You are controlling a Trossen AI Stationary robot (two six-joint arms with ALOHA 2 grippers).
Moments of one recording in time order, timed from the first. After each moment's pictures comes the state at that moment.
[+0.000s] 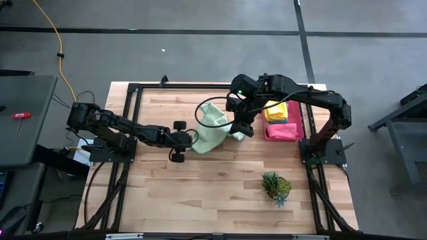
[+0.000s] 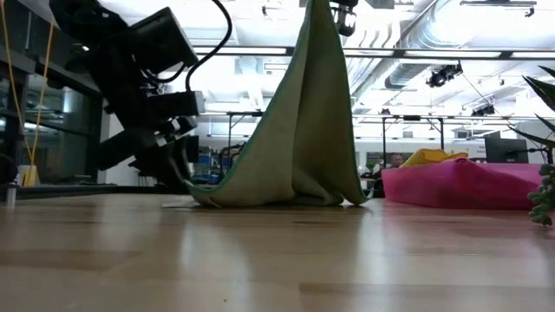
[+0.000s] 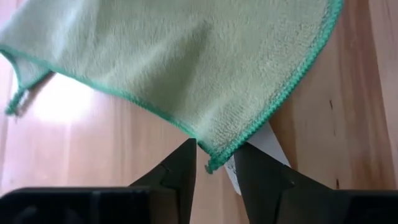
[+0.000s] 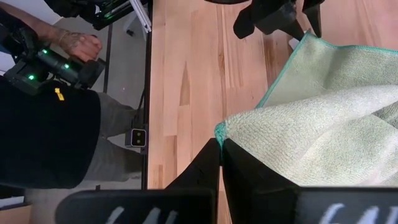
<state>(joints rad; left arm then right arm) 0.08 1.48 0.60 -0.16 -0.30 0.17 -0.20 1.67 1.82 -1.14 -0.59 0.12</state>
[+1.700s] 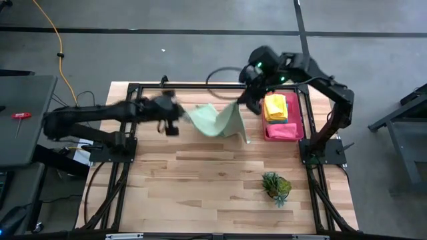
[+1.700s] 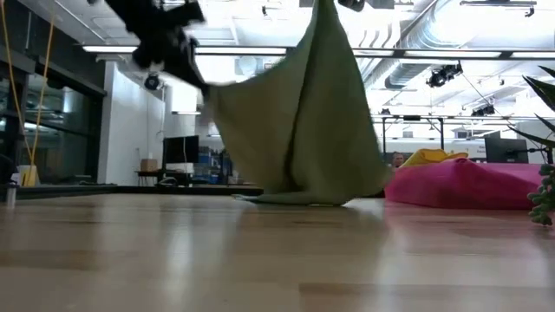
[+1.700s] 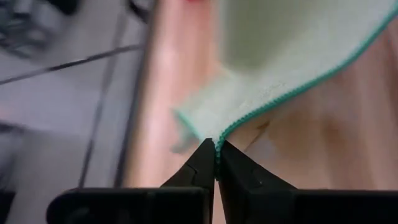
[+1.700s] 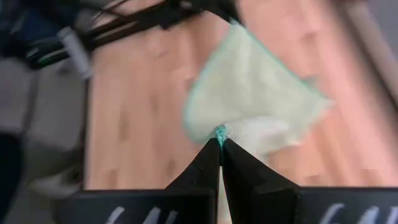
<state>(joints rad) 0.31 1.13 0.88 -0.51 -0.27 0.40 -0.33 1.67 2.11 -1.33 -0.39 0.02</state>
